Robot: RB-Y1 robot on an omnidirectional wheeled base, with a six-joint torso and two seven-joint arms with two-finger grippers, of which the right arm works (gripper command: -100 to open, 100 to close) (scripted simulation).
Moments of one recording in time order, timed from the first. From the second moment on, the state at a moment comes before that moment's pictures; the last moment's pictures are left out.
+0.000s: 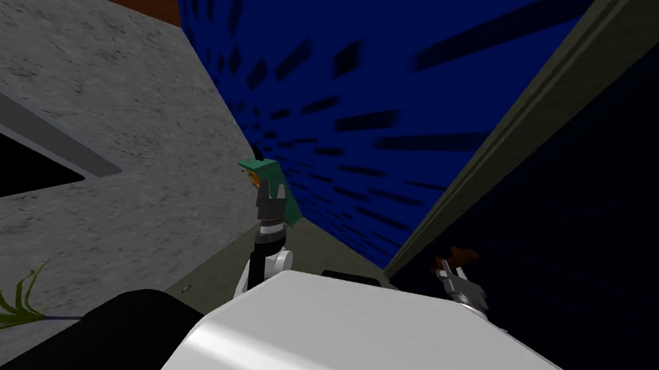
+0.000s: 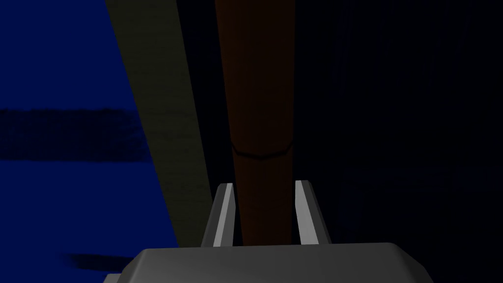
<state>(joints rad) 0.28 -0.60 0.61 -0.99 -1.17 -1.12 -1.35</state>
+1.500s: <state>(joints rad) 0.32 -0.66 0.78 -1.02 -1.06 -1.21 -1.41</state>
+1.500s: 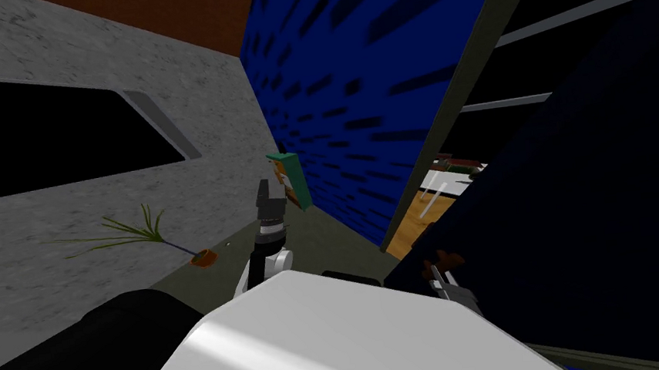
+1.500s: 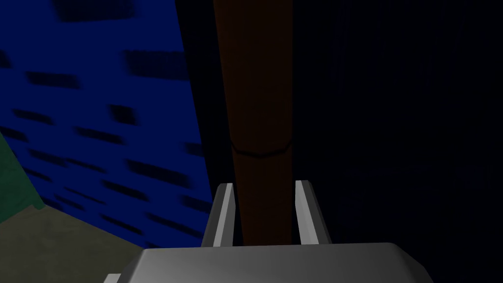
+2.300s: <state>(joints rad) 0.30 -0.70 0.84 -0.96 -1.03 -1.27 -1.49</state>
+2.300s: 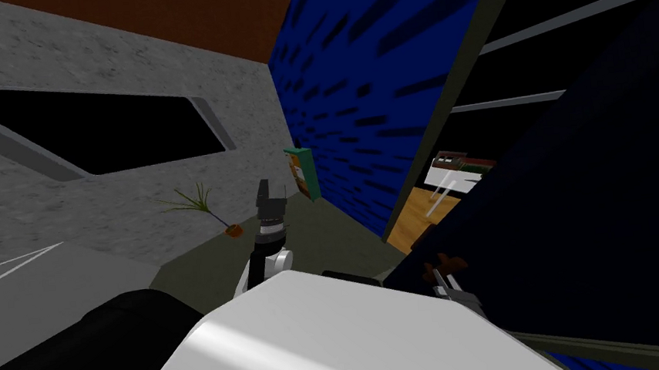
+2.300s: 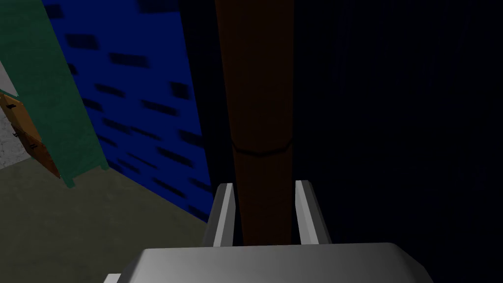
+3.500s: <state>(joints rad) 0.27 -0.72 0.91 -0.88 -1.00 -1.34 -1.57</state>
